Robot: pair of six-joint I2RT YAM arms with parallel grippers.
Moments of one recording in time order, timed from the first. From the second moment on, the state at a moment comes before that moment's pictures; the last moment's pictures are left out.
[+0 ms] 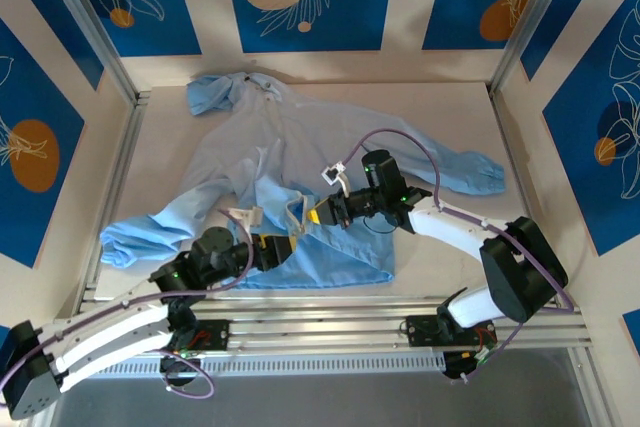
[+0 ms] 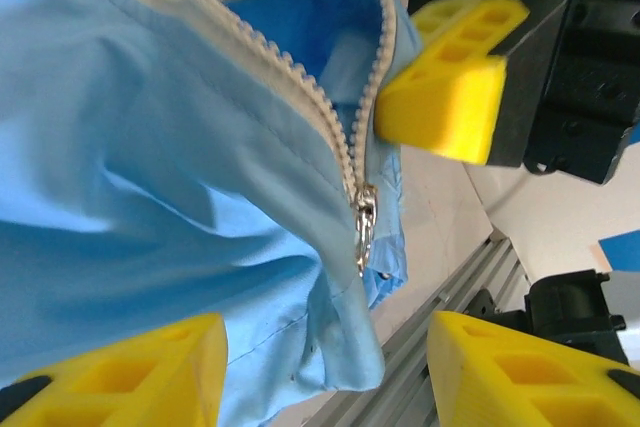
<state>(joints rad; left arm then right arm) -0.91 0.71 0.30 0.07 0.10 -0.84 0.59 1.43 0.77 0.07 -0.94 0.33</state>
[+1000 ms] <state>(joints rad) -0.69 0.90 0.55 -0.30 0.53 -0.77 0.59 1.36 0.74 0.10 -0.84 0.44</state>
